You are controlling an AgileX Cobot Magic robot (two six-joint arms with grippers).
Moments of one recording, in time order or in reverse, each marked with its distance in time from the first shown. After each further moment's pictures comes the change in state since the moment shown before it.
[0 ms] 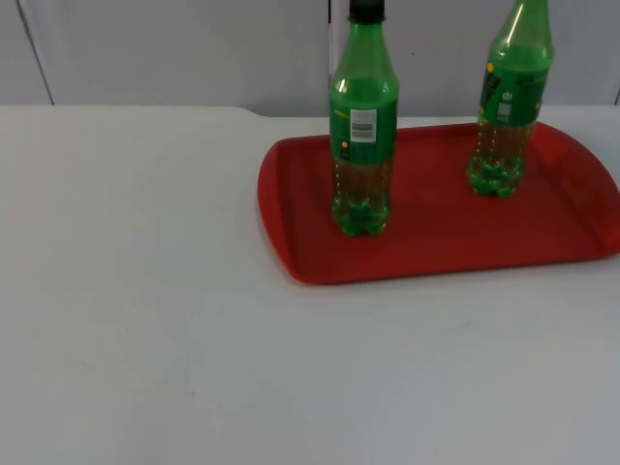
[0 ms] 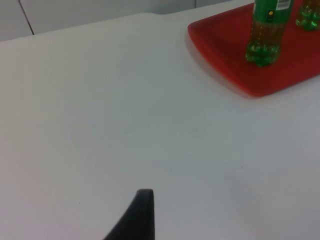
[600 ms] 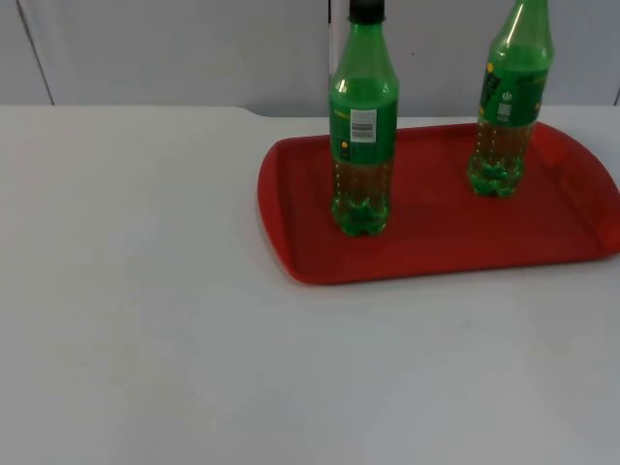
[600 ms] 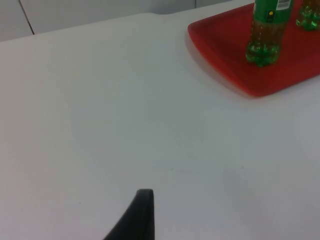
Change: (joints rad) right arm 0.169 -0.383 0.237 0.007 0.036 -0.005; left arm 0.000 0.000 0.000 0.000 0.000 0.000
